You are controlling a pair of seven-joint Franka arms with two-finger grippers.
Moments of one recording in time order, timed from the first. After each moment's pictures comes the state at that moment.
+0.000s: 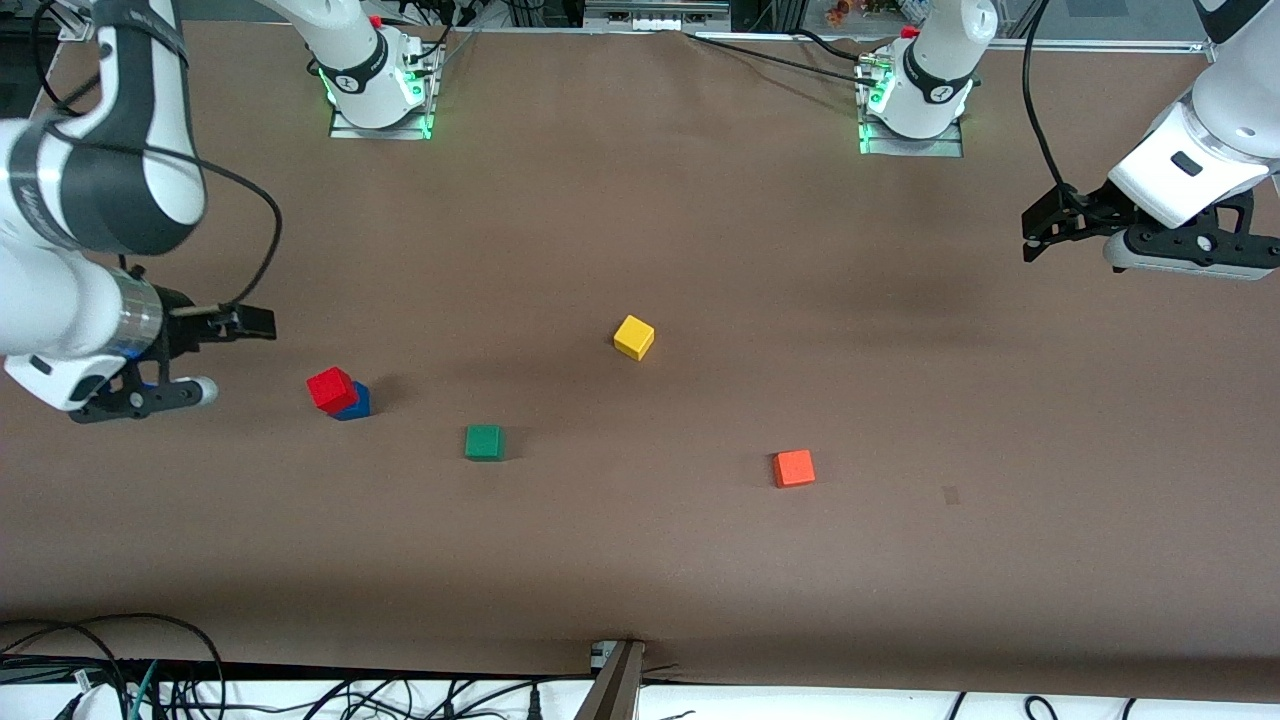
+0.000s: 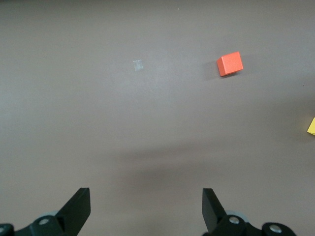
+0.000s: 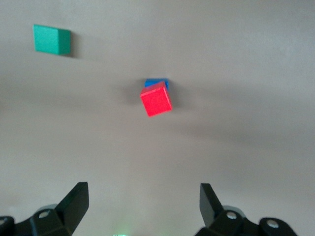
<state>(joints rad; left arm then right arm) 0.00 -0.04 -0.11 -1.71 0.01 1.68 0.01 0.31 0.41 -0.31 -1.30 0.10 1.44 -0.16</state>
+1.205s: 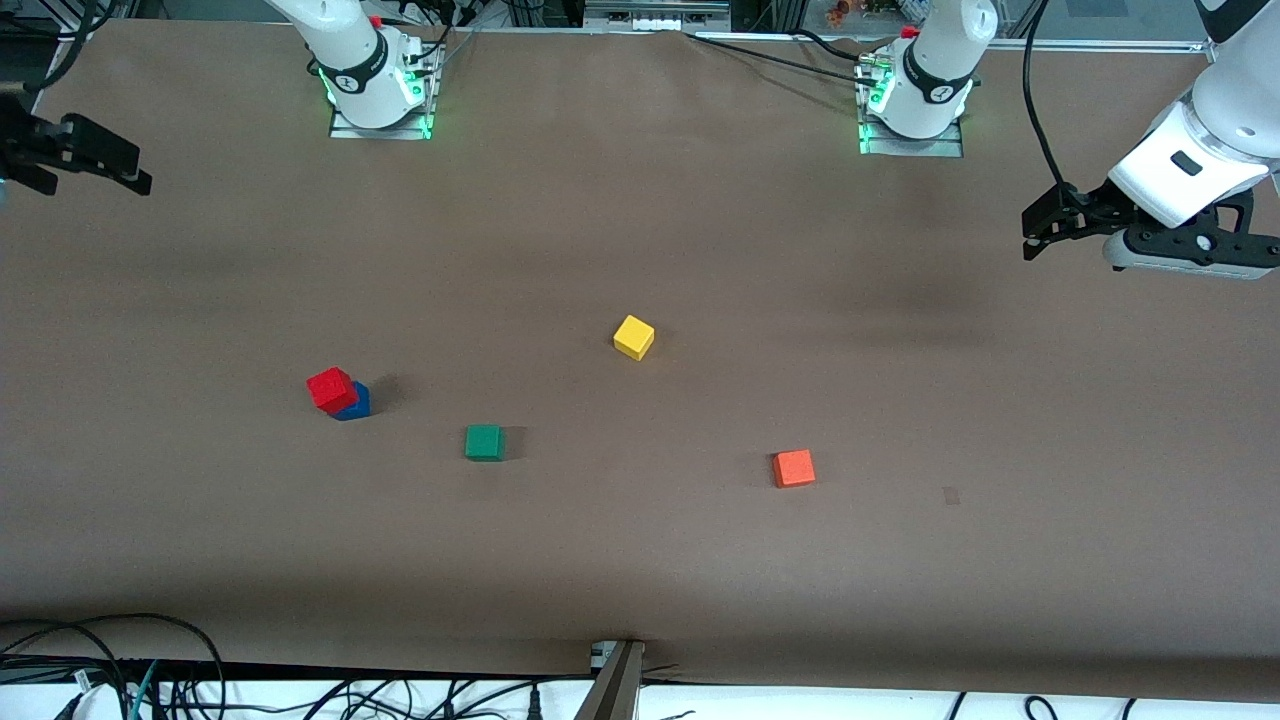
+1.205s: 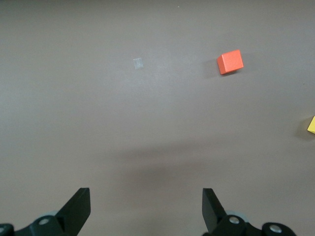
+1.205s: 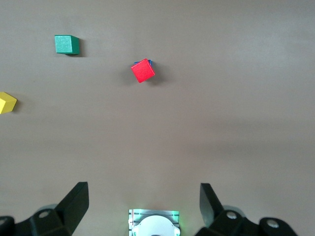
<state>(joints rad) 0.00 -0.04 -0.11 -1.71 0.01 1.68 0.01 0.06 0.01 -0.05 -1.42 0.00 1.33 0.00</state>
